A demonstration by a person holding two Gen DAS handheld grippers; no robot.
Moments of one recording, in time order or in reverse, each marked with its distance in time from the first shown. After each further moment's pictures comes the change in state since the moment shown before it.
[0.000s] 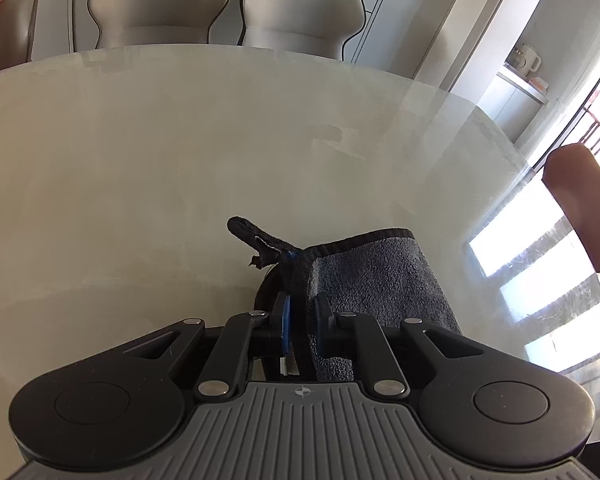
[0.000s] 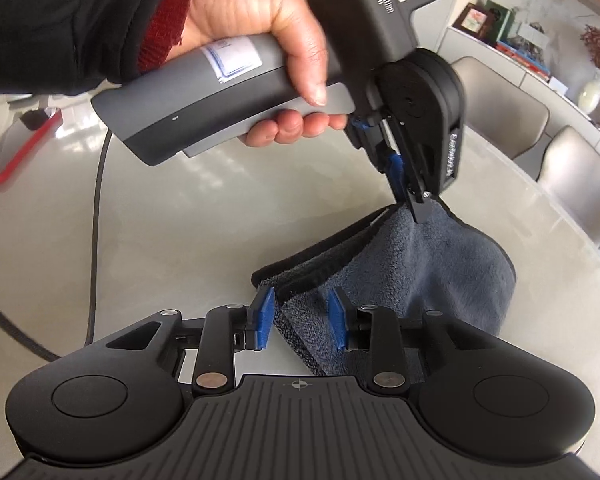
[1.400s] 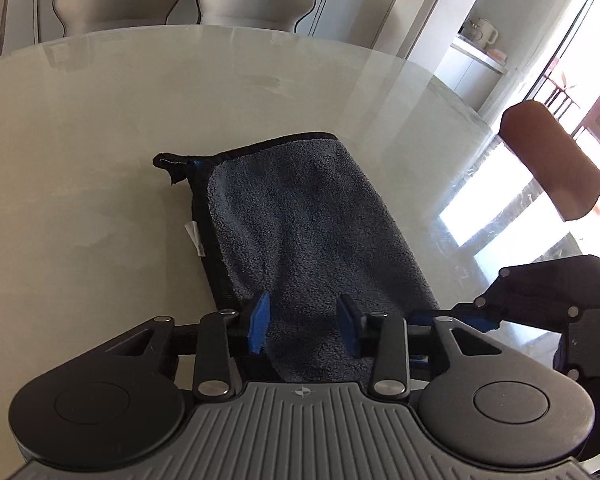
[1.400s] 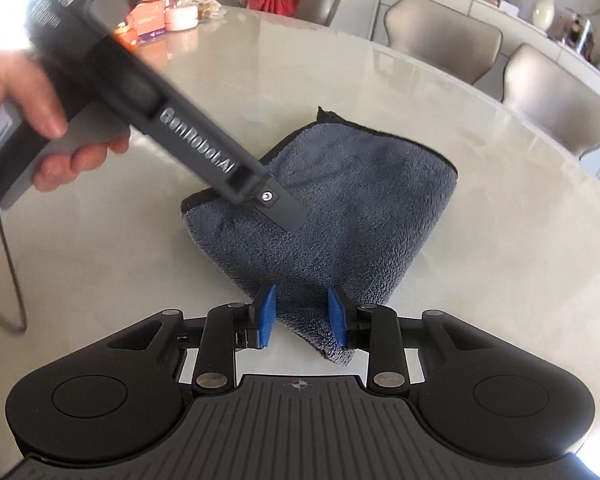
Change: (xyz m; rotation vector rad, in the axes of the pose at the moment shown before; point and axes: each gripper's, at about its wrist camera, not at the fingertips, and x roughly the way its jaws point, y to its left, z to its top) left arm -0.028 -0.027 -0.060 0.098 0.042 -0.051; right arm -0.023 -0.066 -0.036 0.226 0.073 -0.026
